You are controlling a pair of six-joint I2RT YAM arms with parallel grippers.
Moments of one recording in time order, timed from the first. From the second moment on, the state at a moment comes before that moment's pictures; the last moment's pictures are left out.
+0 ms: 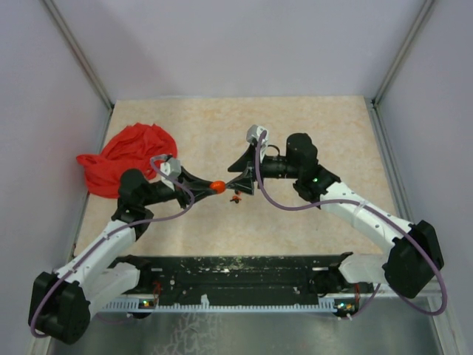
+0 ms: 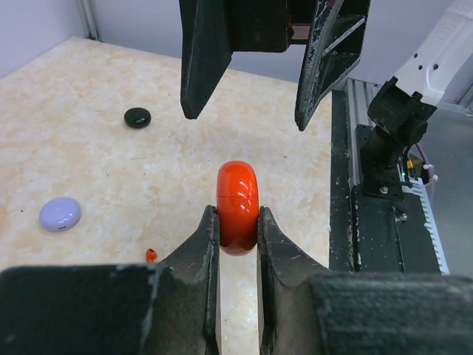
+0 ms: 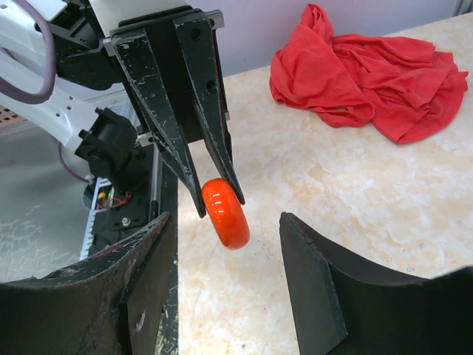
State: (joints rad) left arm -0.37 0.92 0.47 0.56 0.98 -0.16; right arm 0.66 1.24 0.94 0.20 -0.81 0.10
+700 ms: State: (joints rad) left arm -0.37 0.92 0.45 0.63 0.98 -0.19; right arm 0.64 1.24 0.91 0.25 -0.81 0.13
